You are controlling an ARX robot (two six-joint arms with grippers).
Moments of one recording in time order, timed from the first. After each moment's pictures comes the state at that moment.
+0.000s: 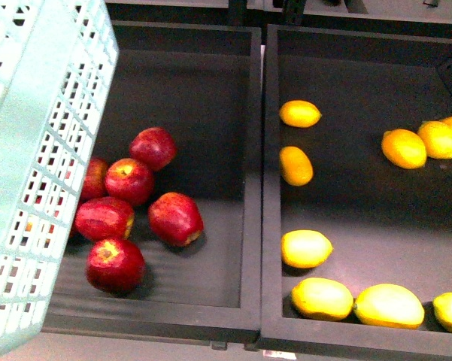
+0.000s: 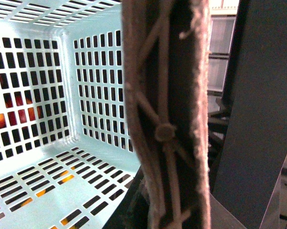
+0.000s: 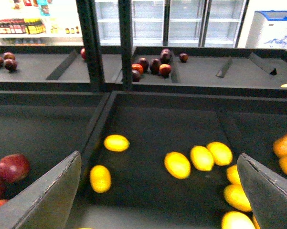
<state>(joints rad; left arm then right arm) -0.02 0.78 0.67 -0.14 -0.06 -1.55 0.00 0.00 0.02 0.00 -0.01 0.00</state>
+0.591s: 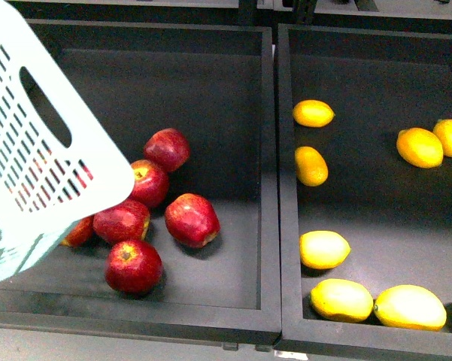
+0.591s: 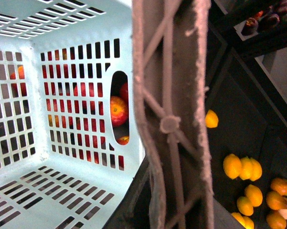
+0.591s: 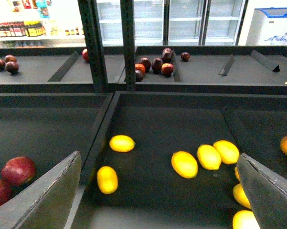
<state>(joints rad) -0.16 1.10 0.89 -0.44 0.01 -0.80 0.00 0.00 0.02 0.00 0.00 0.00</state>
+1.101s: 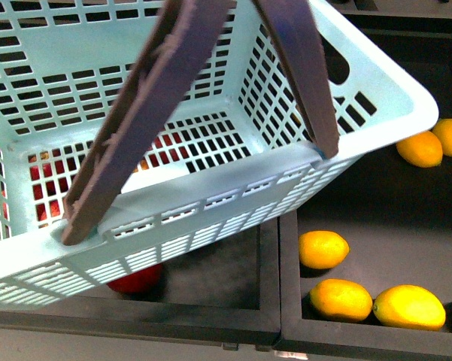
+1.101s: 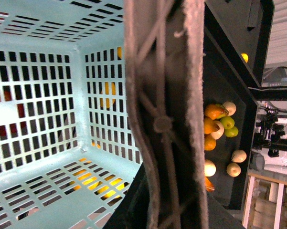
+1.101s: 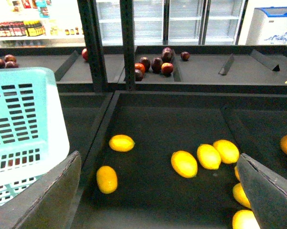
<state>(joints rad) -0.47 1.53 1.19 -0.29 0.17 -0.99 0.00 0.00 0.02 0.00 0.00 0.00</state>
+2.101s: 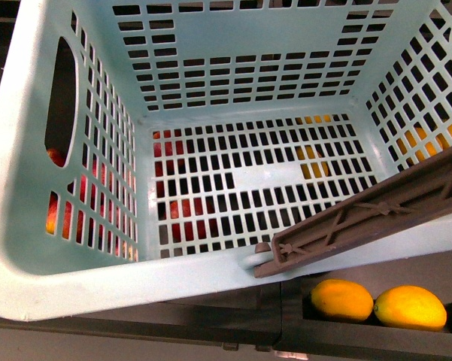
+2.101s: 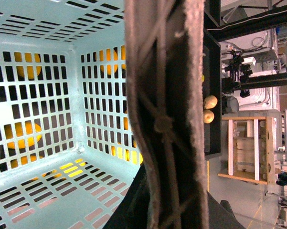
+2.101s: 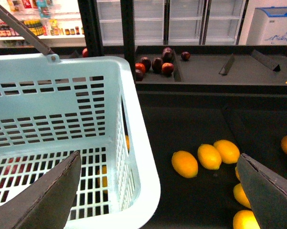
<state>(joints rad) -0.70 1.63 1.25 -0.13 0.23 -0.99 0.00 0.00 0.02 0.00 0.00 0.00</state>
